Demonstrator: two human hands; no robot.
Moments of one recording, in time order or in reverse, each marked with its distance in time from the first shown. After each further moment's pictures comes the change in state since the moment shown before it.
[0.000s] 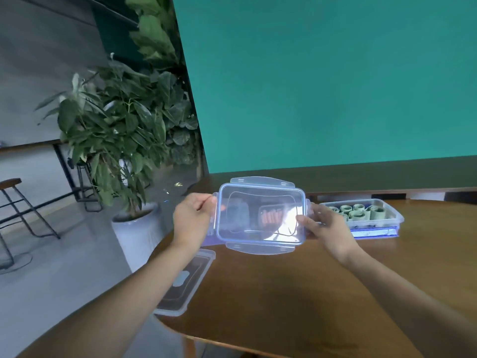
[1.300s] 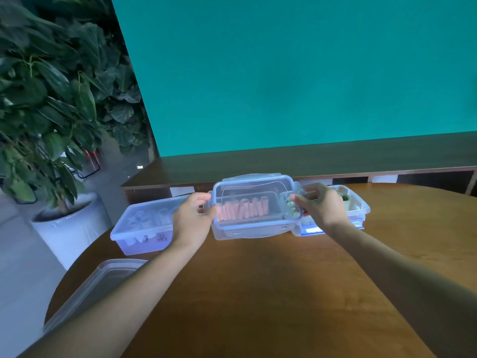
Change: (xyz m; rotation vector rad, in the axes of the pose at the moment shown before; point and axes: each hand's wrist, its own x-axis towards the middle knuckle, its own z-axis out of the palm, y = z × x) left_hand 0.037 -0.074 0.150 0.217 -0.149 -0.121; right_hand 0.100 0.056 -0.089 -0.449 0.255 0.067
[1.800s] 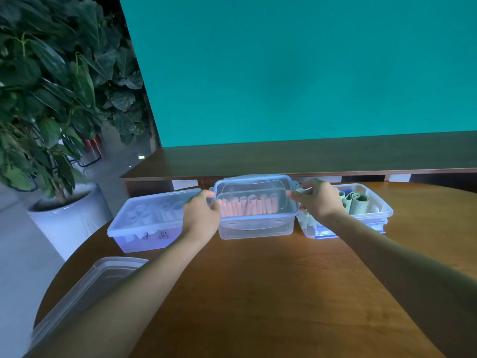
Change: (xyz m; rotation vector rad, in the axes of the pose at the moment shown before) left_hand 0.038 -0.027 0.024 0.271 -0.015 0.011; right_hand 0.040 0.007 0.040 -0.165 -0.072 0.010
